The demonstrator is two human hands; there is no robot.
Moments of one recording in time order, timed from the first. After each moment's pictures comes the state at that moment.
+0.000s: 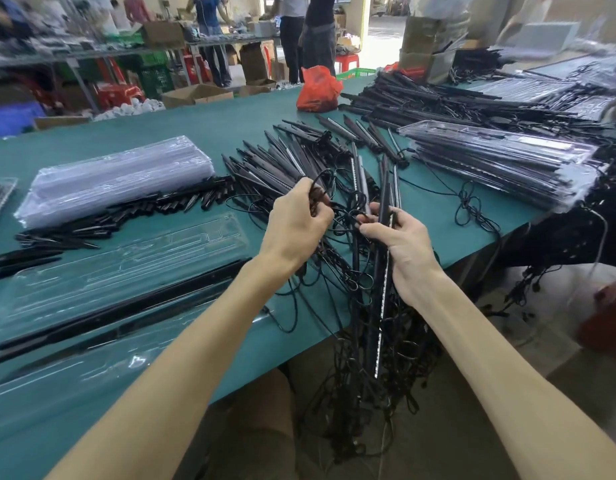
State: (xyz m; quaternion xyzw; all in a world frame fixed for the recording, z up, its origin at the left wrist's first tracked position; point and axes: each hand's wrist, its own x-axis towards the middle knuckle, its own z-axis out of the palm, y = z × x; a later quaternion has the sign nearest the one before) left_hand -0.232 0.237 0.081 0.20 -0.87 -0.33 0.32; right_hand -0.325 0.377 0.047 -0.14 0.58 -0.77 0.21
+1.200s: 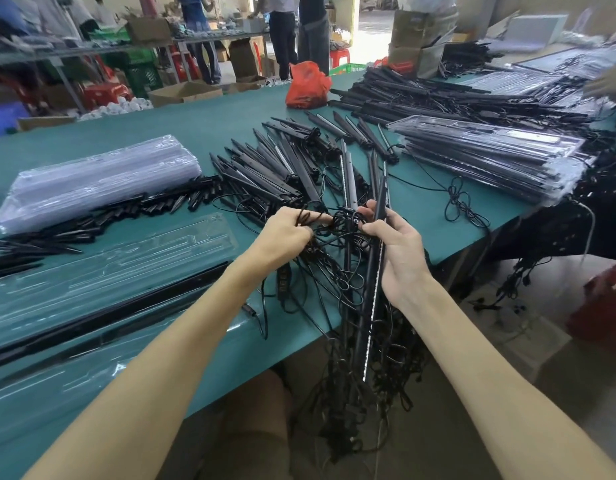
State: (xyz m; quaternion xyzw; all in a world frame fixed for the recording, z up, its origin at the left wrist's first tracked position) left_hand -0.242 0.218 0.063 0.18 -0.88 -0.42 0.13; right_hand -0.328 0.377 0.035 -0.09 0.50 -0.83 0.22
